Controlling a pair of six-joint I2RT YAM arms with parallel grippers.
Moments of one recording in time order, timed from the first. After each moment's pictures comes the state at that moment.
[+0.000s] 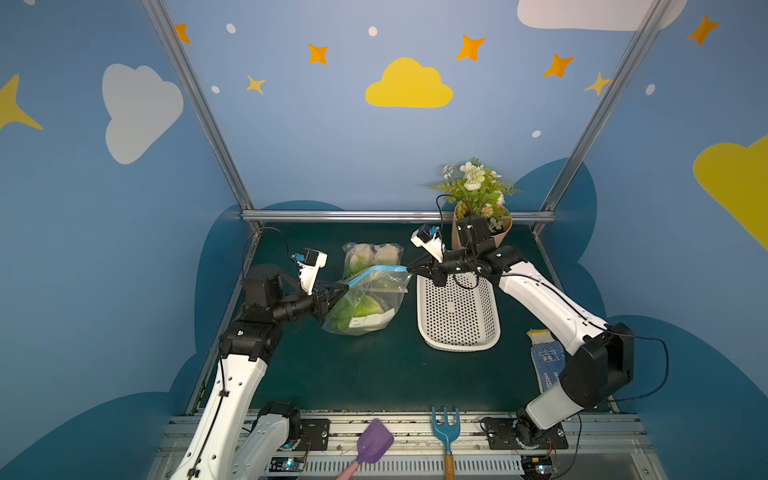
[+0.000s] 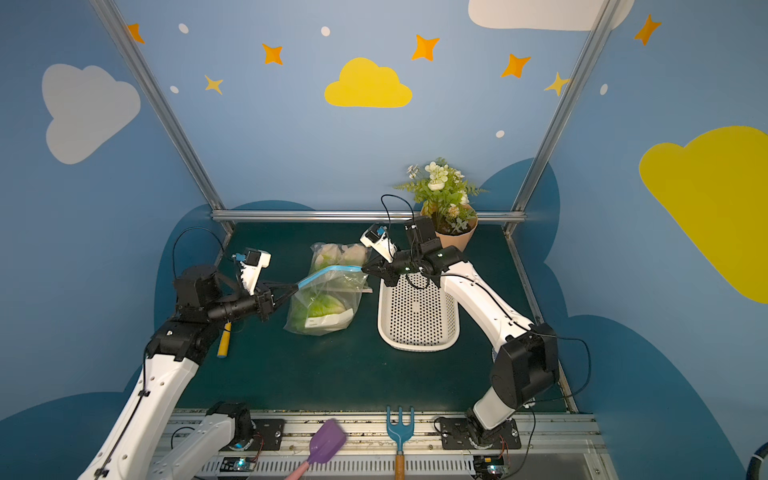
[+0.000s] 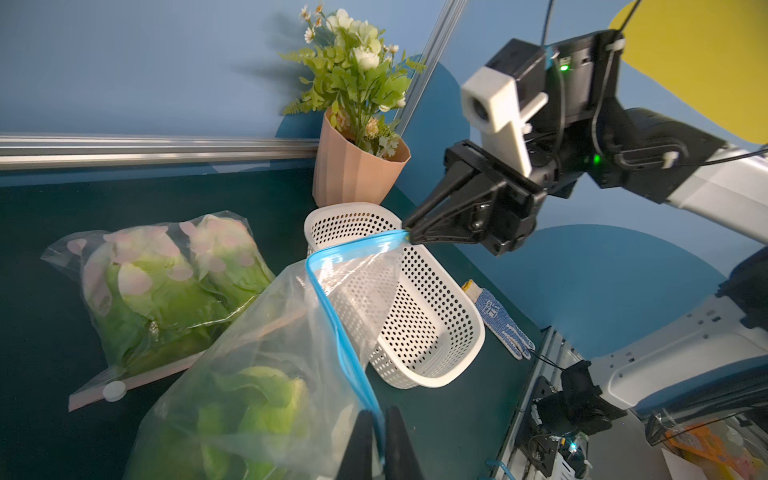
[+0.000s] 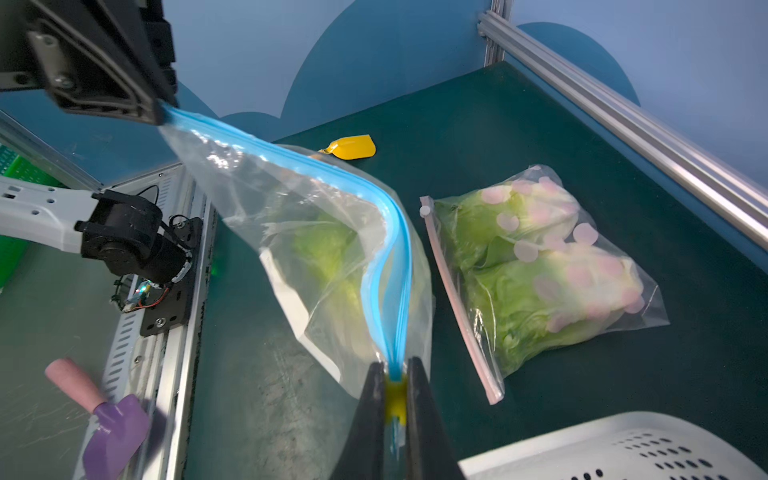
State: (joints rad) left arm -0.09 0.84 0.91 -0.47 0.81 -0.15; right arm 0.53 1.61 1.47 -0.52 -0.76 -0.36
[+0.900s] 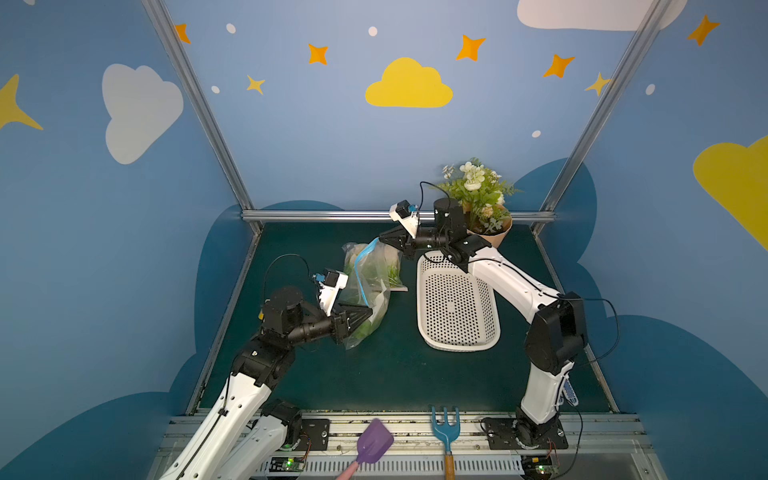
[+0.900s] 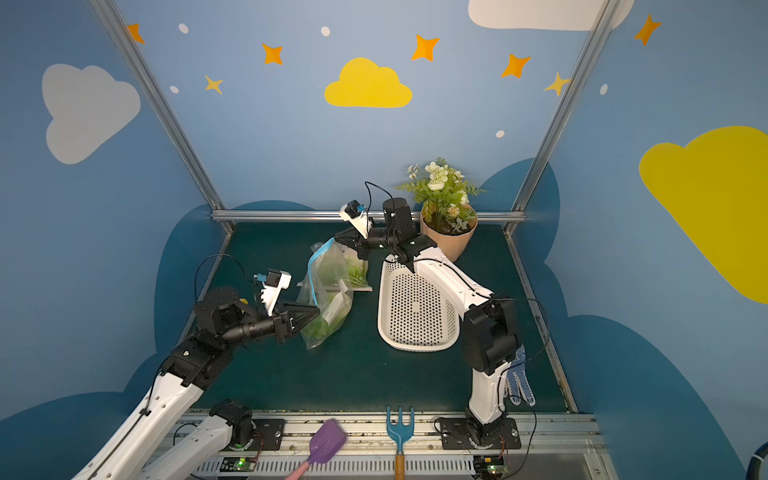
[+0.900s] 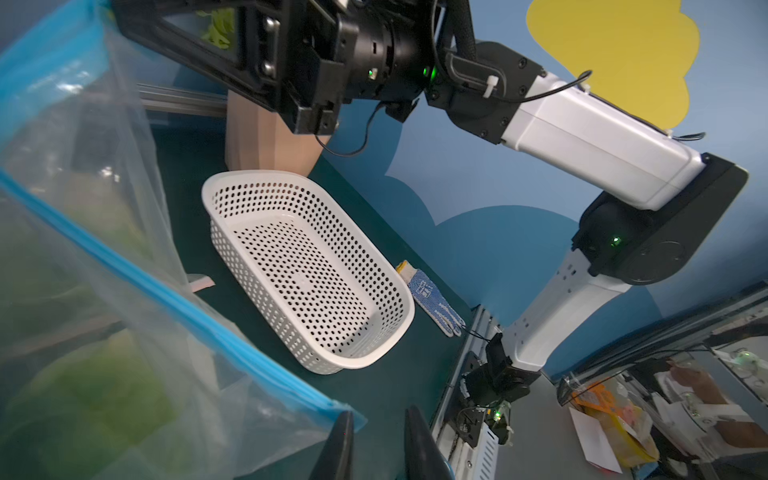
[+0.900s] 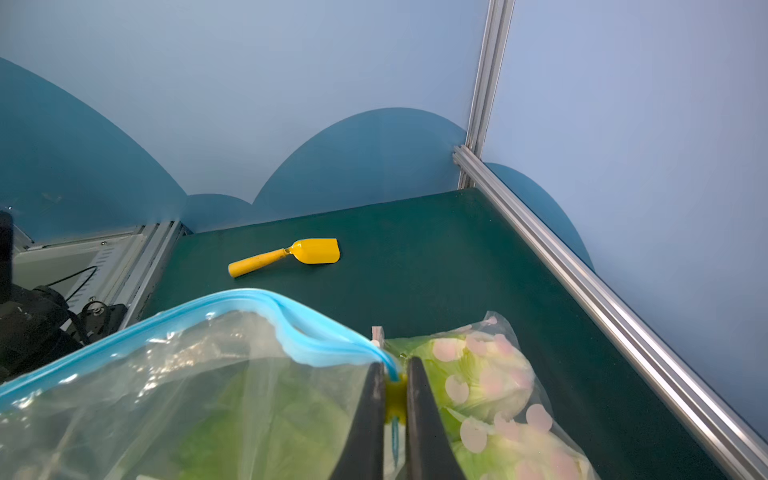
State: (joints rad) left arm -0.38 0.74 0.73 -0.28 0.73 -0.37; right arm 0.58 1.89 1.70 -0.11 -0.79 -0.24
